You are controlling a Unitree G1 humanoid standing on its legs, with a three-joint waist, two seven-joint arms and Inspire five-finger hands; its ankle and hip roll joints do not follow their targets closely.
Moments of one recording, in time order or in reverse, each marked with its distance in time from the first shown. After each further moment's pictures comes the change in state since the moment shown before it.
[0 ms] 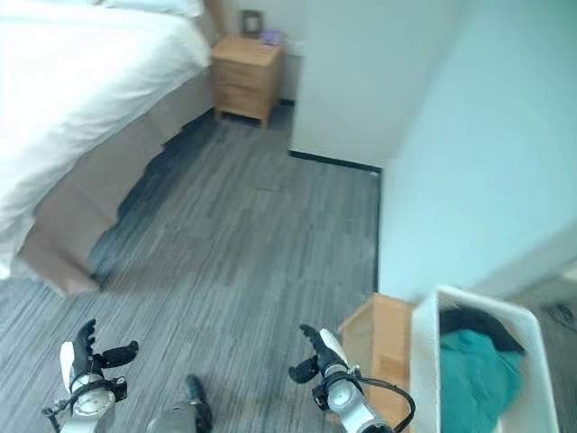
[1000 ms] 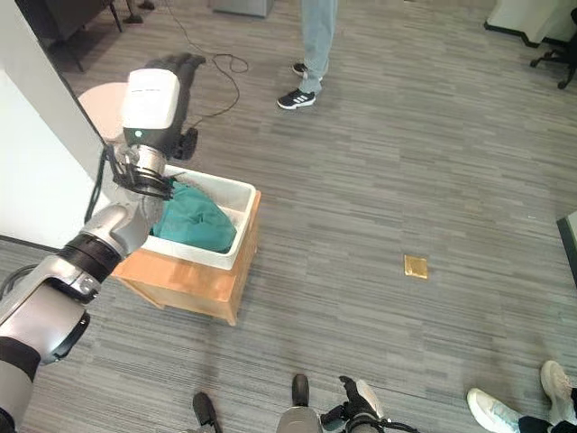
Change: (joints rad) left arm -1.126 0.404 -0.651 -0.145 0.861 0.160 0.176; right arm 0.007 0.075 -0.020 0.445 0.008 -0.022 -0.097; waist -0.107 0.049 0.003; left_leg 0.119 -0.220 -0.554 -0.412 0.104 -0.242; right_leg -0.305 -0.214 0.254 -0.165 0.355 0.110
